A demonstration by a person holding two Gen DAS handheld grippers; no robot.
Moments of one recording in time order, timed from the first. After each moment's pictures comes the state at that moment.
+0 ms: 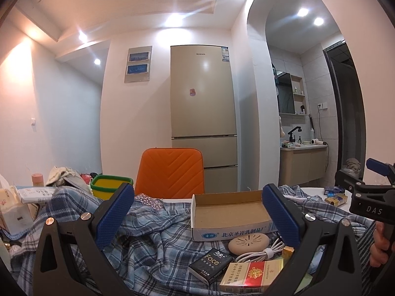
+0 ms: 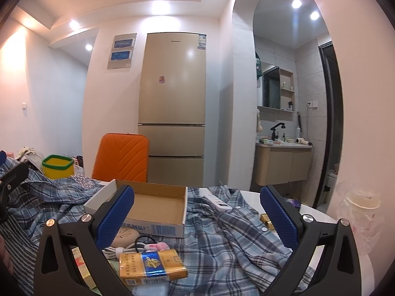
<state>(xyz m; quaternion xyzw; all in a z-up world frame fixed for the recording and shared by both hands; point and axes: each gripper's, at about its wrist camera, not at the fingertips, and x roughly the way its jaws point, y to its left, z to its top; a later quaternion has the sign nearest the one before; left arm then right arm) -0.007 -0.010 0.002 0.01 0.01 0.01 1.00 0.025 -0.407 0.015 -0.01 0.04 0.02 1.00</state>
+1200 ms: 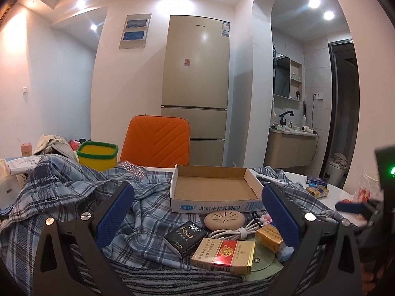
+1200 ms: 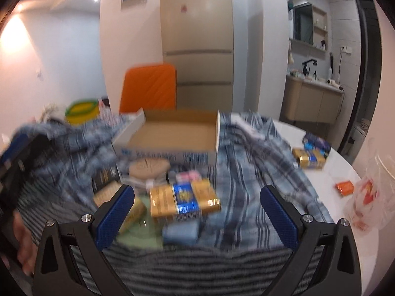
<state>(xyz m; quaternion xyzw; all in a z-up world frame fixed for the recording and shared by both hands) -0.008 -0.022 0.006 -0.04 0.10 -0.03 0.99 0.046 -0.390 -0.002 -0.02 0.29 0.10 0.95</state>
